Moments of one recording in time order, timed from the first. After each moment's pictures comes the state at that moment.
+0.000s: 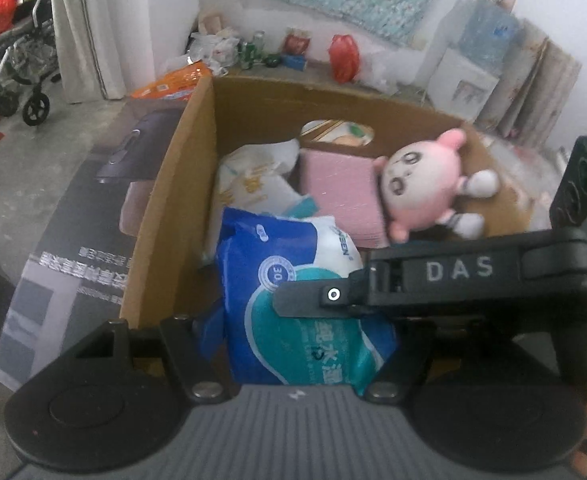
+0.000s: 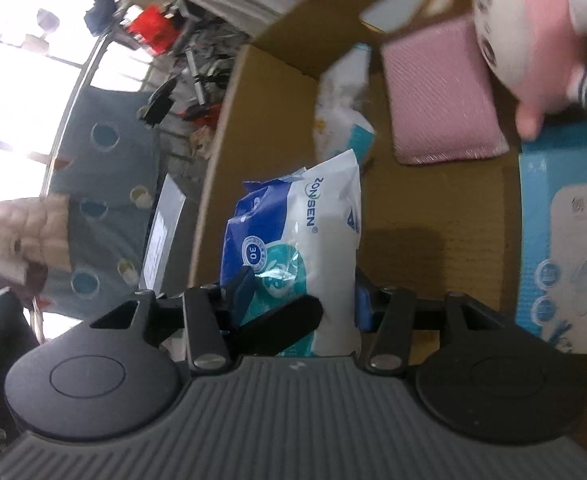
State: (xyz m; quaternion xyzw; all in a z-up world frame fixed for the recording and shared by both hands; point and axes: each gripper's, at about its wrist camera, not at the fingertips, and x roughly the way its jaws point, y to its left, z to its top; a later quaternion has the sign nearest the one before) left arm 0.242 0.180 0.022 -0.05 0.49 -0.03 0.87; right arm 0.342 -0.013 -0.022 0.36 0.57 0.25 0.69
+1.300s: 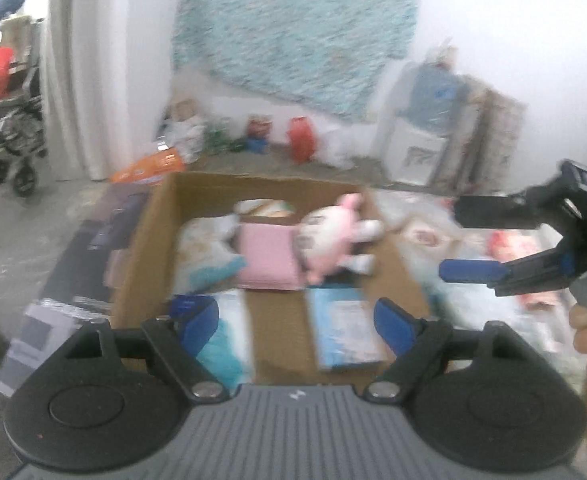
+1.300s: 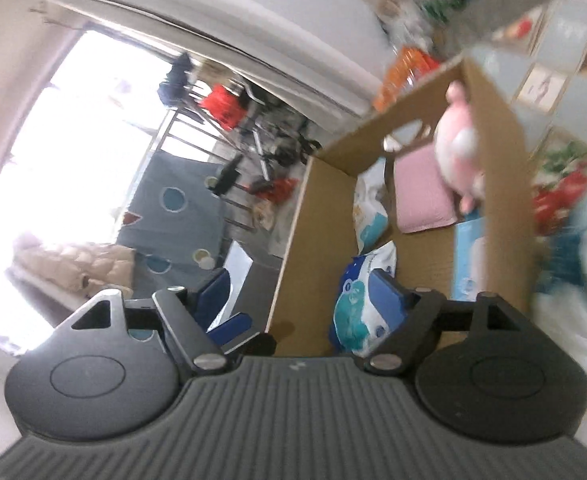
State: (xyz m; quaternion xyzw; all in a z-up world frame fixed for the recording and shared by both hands) left arm 0.144 0.132 0.098 -0.05 0.36 -0.09 0.93; right arm 0.248 -0.163 0.077 0.41 0.42 0.30 0.75
